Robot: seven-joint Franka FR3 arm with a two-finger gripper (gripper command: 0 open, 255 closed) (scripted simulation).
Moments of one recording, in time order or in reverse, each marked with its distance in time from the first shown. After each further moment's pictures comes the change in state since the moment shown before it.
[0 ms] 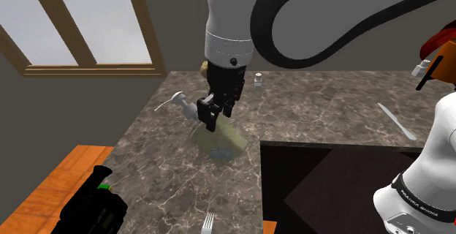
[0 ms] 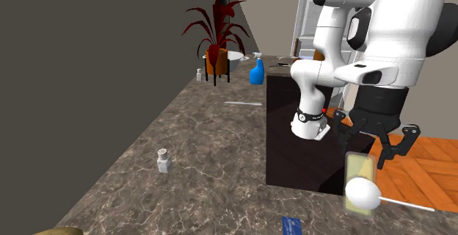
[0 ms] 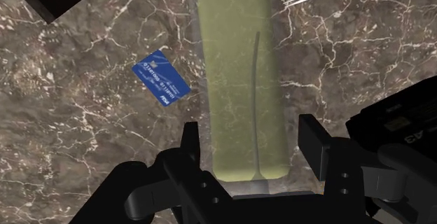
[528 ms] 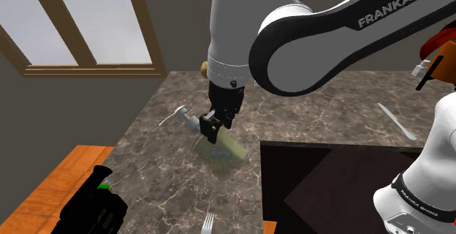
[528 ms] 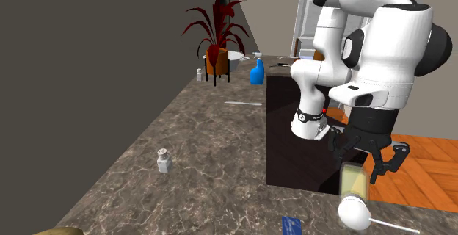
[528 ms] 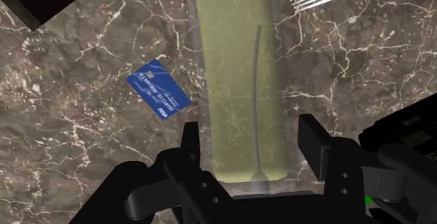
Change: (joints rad) arm 0.001 0.042 0.006 -0.068 -0.007 0.109 0.006
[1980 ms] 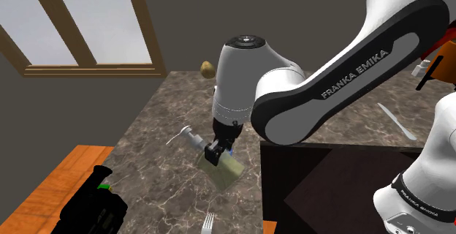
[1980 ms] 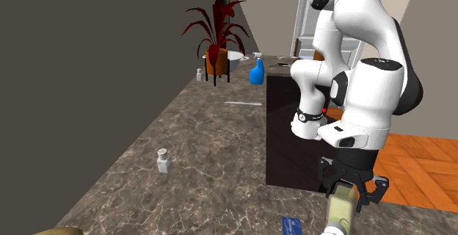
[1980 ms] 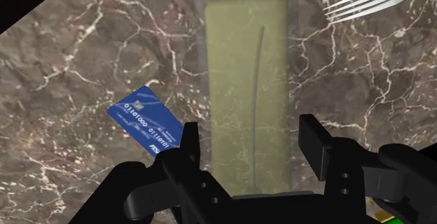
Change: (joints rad) arm -0.001 0.143 0.008 -0.123 -0.045 0.286 0.030
